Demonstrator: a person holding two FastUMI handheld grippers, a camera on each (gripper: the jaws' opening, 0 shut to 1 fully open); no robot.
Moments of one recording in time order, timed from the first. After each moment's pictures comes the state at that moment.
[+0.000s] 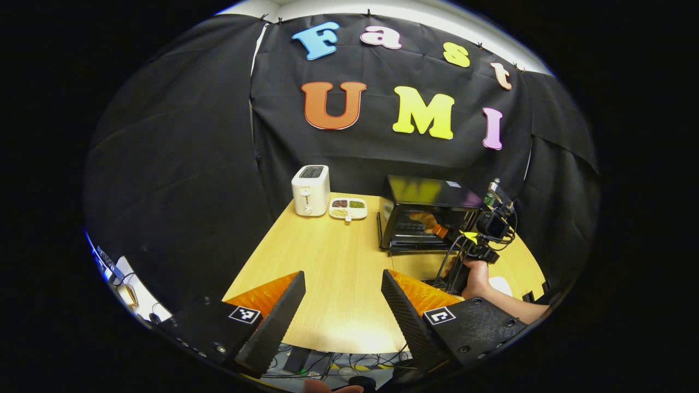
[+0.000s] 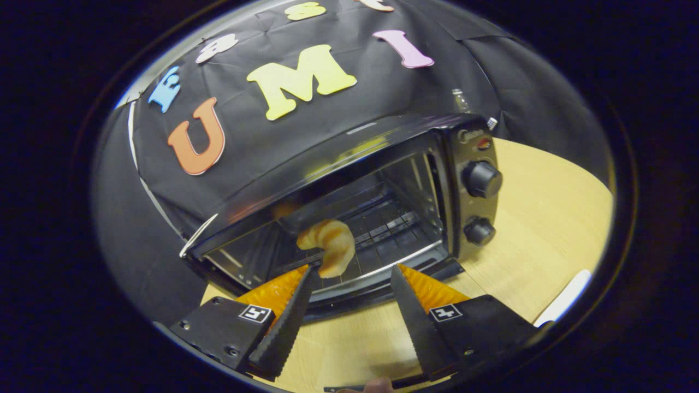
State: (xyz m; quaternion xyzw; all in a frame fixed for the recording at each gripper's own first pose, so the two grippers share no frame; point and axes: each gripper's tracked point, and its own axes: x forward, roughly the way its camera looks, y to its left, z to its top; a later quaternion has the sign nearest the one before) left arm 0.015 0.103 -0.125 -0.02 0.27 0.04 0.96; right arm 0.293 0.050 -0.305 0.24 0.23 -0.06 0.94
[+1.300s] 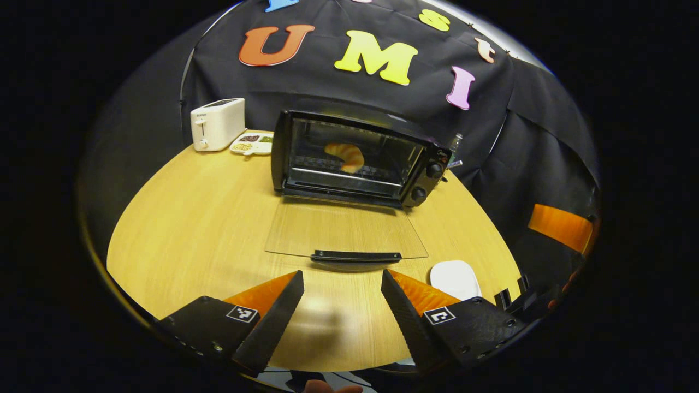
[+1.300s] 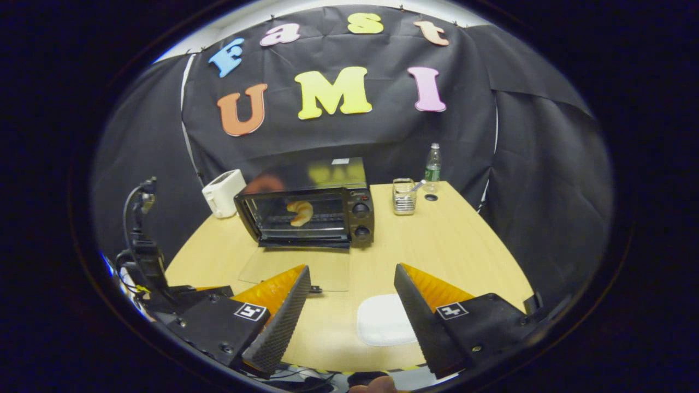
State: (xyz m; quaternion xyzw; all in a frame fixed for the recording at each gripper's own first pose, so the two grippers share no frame) left arm 0.078 -0.106 -0.309 -0.09 0.38 -0.08 0.92; right arm 0.067 -0.081 -0.190 0.03 0.27 -0.02 0.96
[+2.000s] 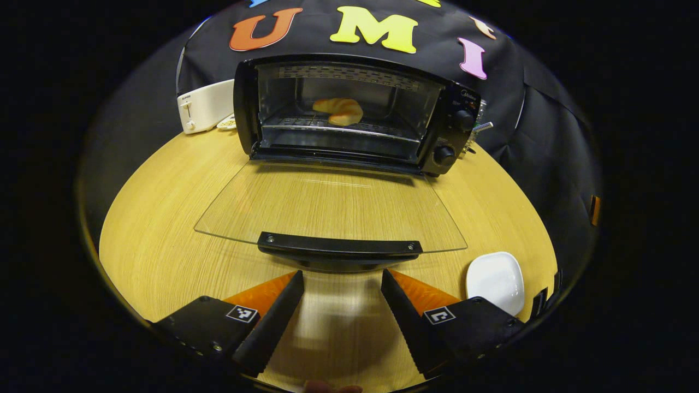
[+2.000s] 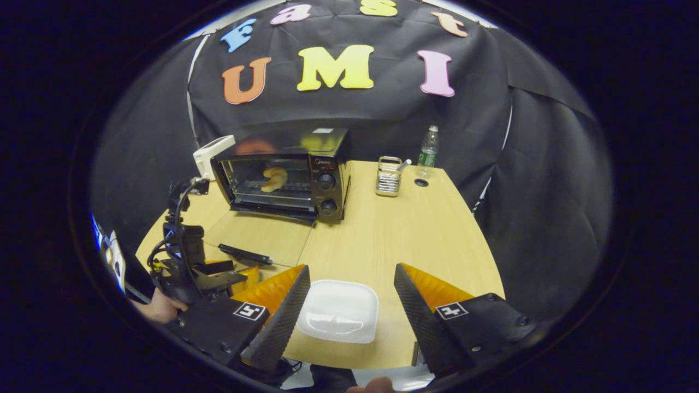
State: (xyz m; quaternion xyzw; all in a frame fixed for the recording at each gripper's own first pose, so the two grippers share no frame) left arm 0.108 -0.140 -0.395 -0.05 0.42 -0.02 0.90; right arm 0.079 -0.157 -0.234 -0.01 0.34 0.02 0.94
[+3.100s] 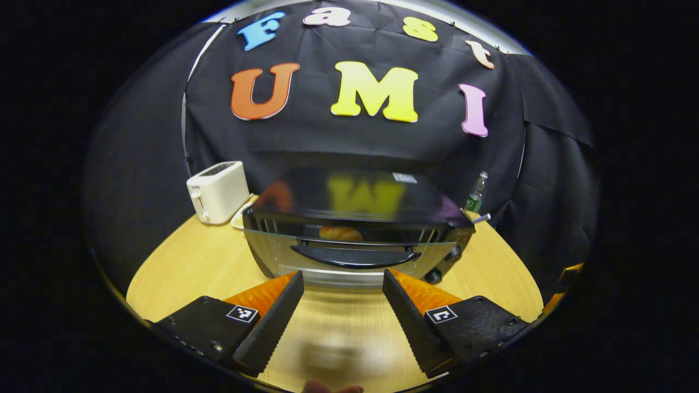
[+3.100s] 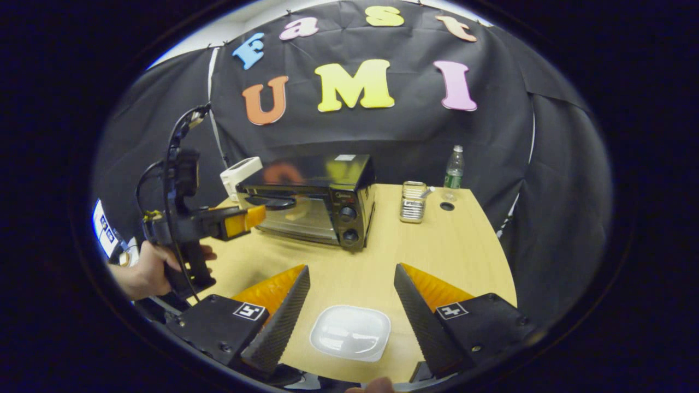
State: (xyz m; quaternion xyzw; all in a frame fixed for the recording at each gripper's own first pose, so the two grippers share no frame) left arm 0.227 -0.115 -0.204 -0.03 0.23 0.01 0.97; right arm 0.109 -0.145 -0.179 0.00 0.27 0.10 0.96
